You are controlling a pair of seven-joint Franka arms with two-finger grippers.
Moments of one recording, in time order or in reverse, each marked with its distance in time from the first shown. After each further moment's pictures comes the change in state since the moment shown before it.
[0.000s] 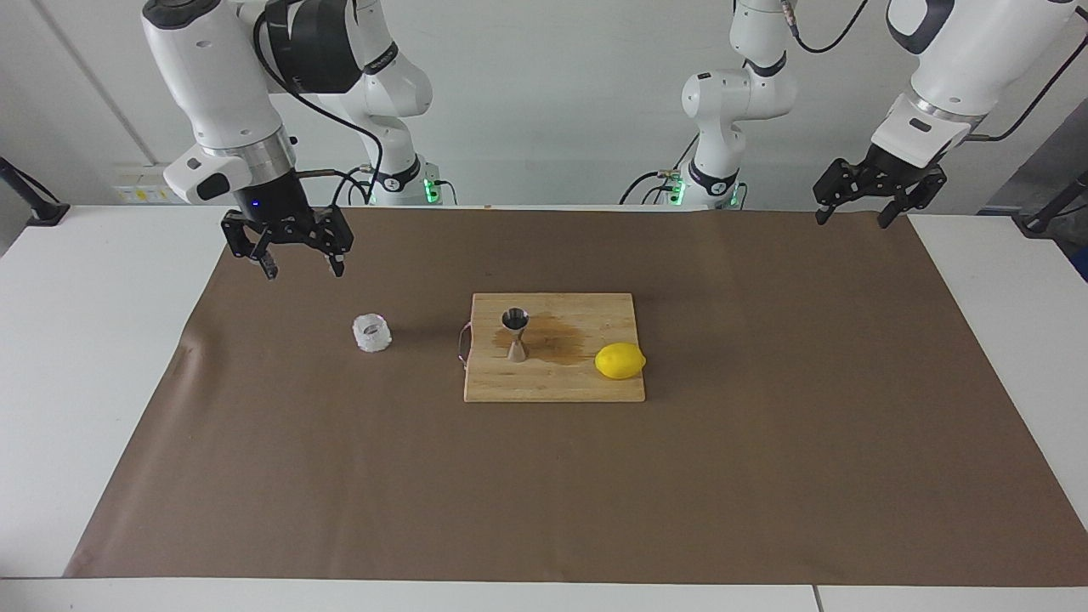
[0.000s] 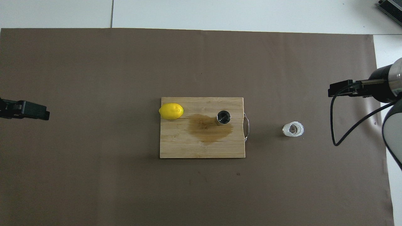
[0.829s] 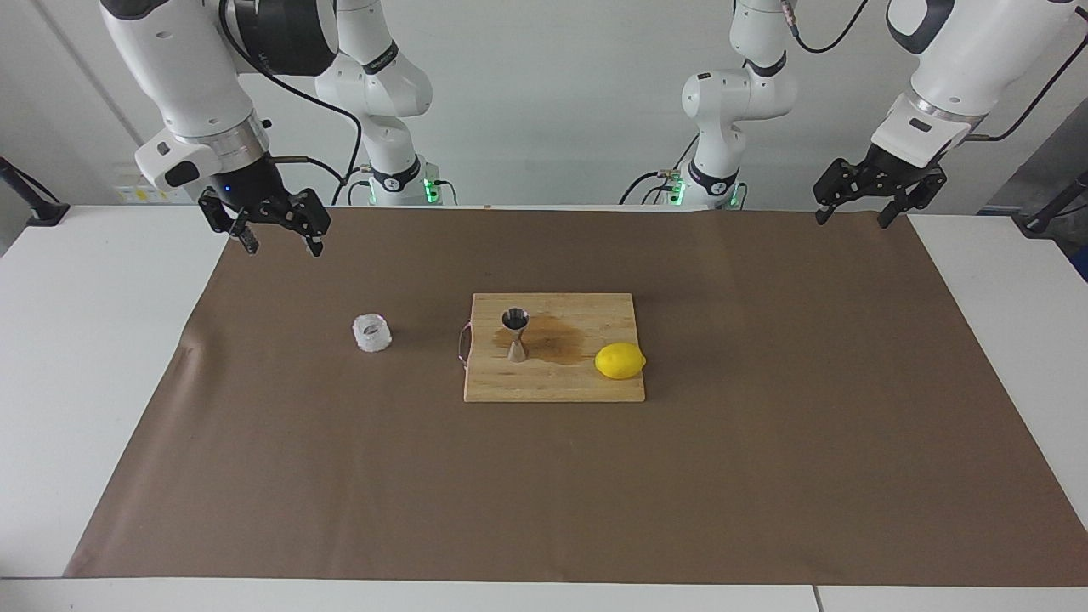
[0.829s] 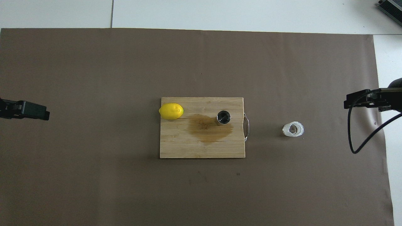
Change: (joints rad) left arm 0.000 0.000 0.000 0.000 0.000 0.000 0.000; right arm 0.104 -0.026 -0.170 -0.031 -0.013 -0.080 0.000
